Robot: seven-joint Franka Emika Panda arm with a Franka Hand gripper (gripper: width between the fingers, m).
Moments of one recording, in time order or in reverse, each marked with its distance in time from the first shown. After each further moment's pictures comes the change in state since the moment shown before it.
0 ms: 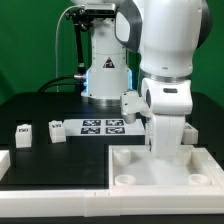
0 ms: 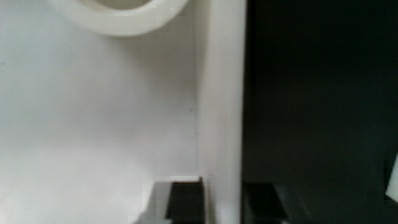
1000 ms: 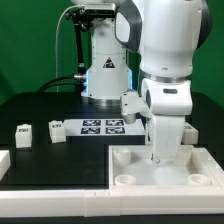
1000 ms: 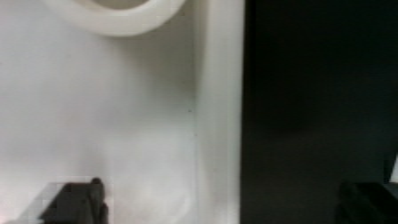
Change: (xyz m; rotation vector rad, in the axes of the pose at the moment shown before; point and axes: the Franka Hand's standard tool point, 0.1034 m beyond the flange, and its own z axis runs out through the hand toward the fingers) arm 0.000 0.000 0.000 0.000 0.000 0.000
